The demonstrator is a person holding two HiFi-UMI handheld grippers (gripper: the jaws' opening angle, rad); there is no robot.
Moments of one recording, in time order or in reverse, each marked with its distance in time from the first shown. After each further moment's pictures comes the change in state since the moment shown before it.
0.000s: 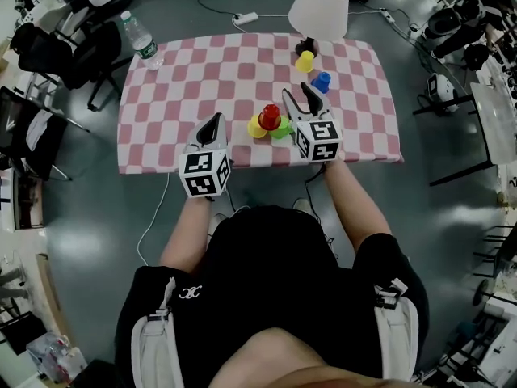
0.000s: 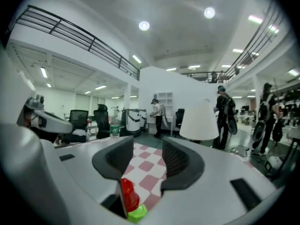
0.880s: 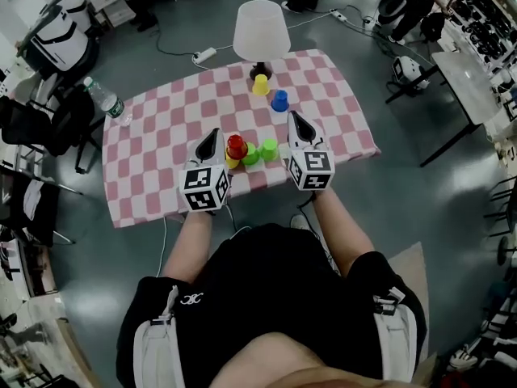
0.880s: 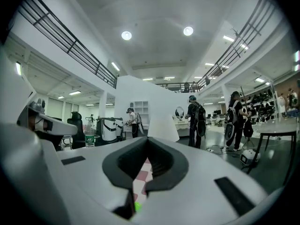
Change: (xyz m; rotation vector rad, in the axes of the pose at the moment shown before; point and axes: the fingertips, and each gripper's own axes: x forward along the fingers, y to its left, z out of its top) left arm 0.047 -0.093 0.045 0.073 -0.062 -0.192; right arm -0.096 -0.083 0.017 0.077 -0.111 -0.312
